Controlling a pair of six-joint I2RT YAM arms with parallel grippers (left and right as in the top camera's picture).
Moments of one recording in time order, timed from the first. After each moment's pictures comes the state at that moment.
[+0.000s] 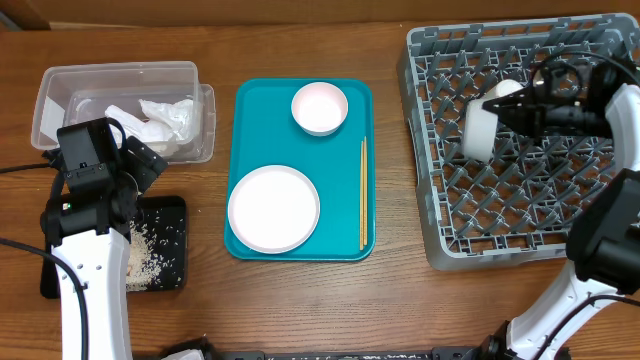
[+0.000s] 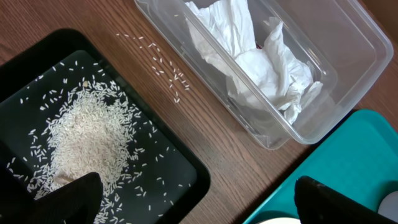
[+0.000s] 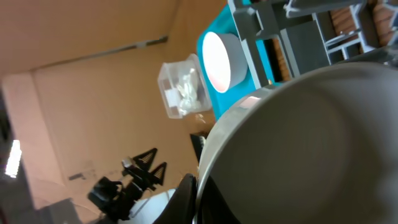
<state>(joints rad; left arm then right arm) 0.26 1.23 1.11 -0.84 -0.19 -0.62 -0.39 2.07 1.75 -1.36 -1.22 0.02</state>
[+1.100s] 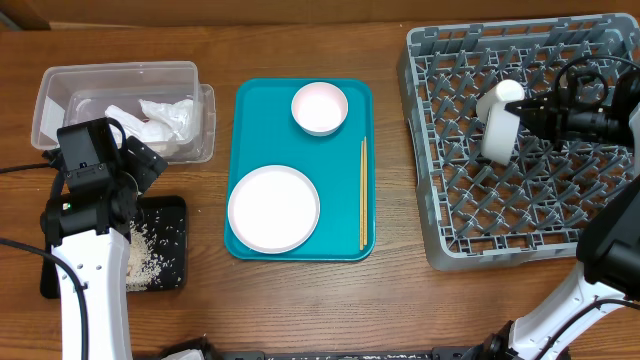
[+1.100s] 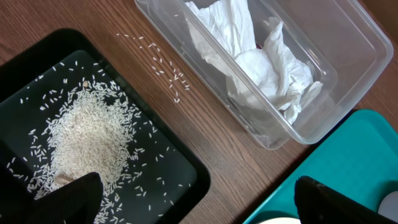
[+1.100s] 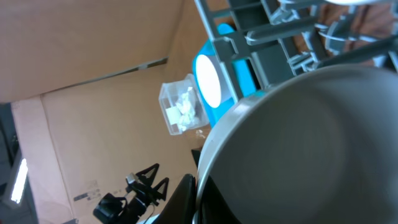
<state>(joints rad) 0.26 1.23 1.11 -0.84 -0.19 -0.62 -0.47 2.07 1.74 -1.35 -1.16 0.06</state>
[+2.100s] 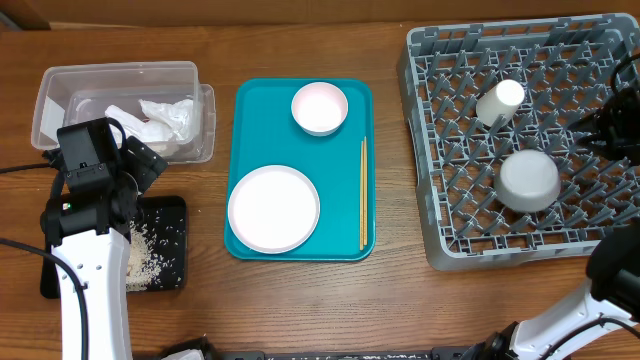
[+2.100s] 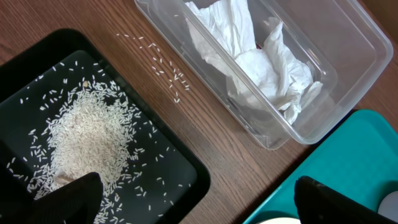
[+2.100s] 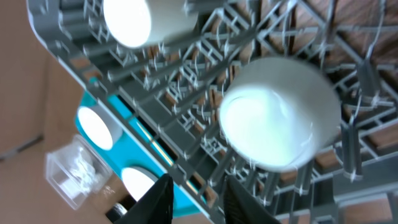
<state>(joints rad) 0.26 1.23 1.11 -0.84 -0.19 -0.62 -0.56 1.96 2.02 -1.61 -0.54 0.24</state>
